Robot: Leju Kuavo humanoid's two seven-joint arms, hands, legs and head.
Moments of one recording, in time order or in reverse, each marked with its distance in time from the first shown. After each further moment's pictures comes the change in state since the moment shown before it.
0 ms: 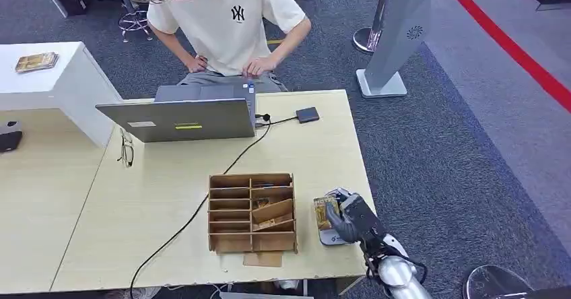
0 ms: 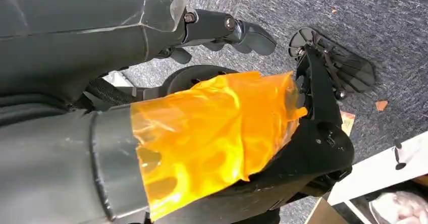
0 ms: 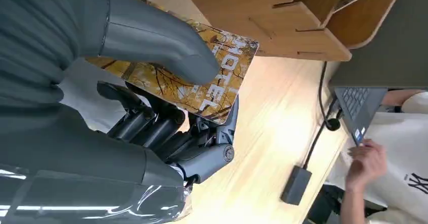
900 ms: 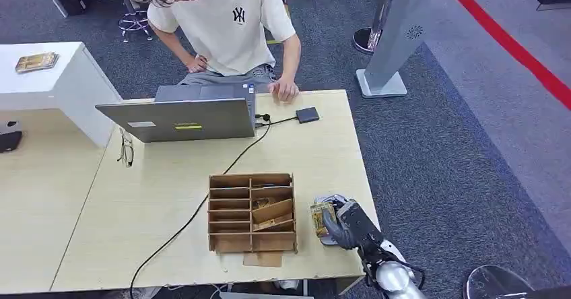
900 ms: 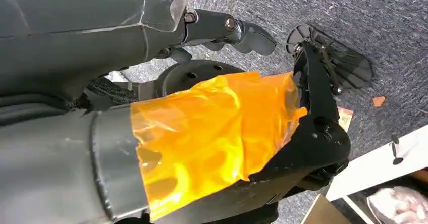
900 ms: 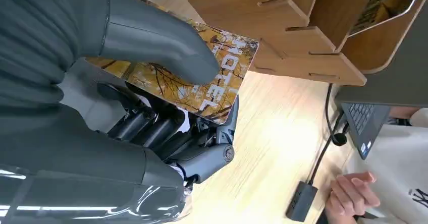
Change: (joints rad) left arm -0.015 0.000 0.000 0.013 -0.012 -0.010 -0.007; right arm 0.009 -0.002 0.027 0.025 -0.005 -0.004 -0.022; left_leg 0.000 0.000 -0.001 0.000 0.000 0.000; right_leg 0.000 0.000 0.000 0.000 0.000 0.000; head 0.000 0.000
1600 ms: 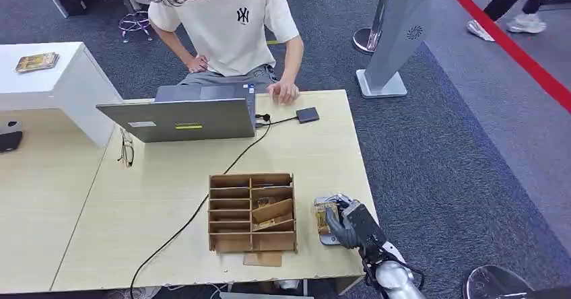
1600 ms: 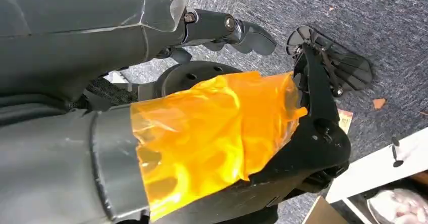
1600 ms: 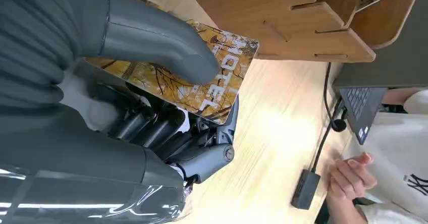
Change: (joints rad) left arm -0.002 0.000 0.000 0.006 -0.002 0.009 -0.003; right arm -0.025 0.007 -0.030 0.099 -0.014 -0.017 -0.068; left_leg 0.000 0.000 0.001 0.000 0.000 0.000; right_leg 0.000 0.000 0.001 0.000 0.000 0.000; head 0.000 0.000
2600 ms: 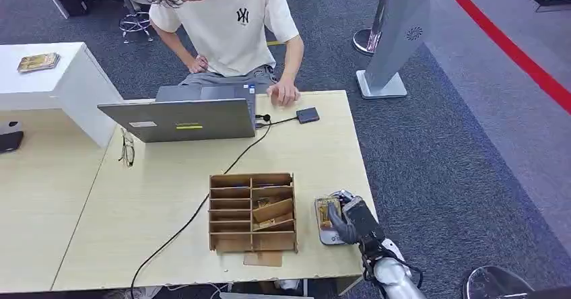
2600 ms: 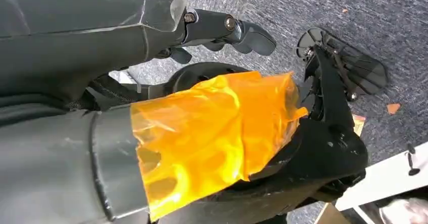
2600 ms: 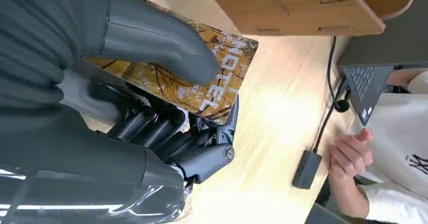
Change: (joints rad) left arm 0.021 0.000 -0.040 -0.002 0.024 0.042 0.016; right arm -0.029 0.019 -0.028 0.052 0.055 -0.059 -0.013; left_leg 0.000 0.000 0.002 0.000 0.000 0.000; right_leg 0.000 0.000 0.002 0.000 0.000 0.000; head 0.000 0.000
